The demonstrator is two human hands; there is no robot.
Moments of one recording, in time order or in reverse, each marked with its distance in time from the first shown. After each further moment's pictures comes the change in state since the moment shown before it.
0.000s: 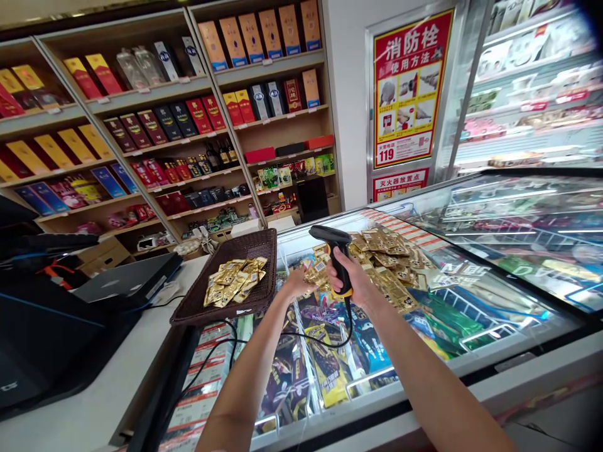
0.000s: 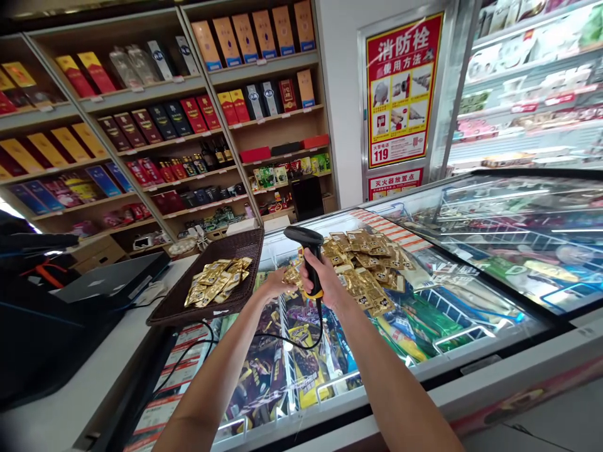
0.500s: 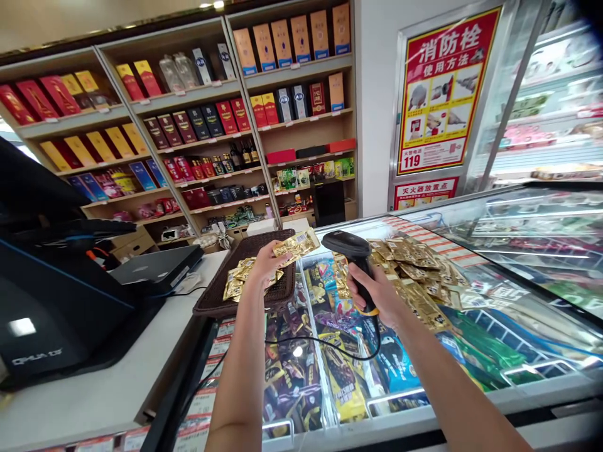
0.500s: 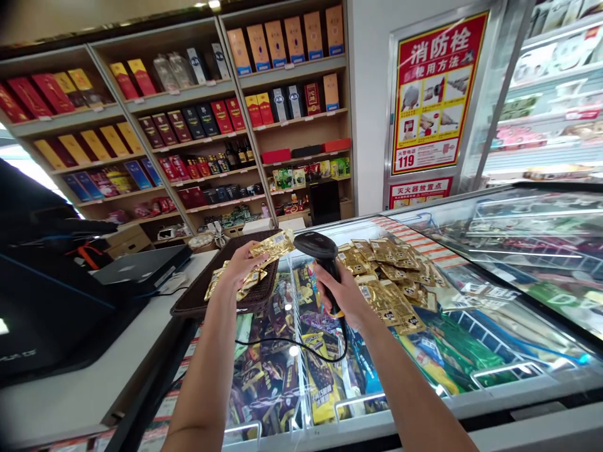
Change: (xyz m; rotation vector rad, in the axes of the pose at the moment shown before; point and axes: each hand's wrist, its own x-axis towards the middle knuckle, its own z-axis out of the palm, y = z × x) left_hand -0.039 0.000 -0.125 -0.533 0.314 0.017; right_hand -0.016 0.002 0.019 -0.269 -0.003 -0.038
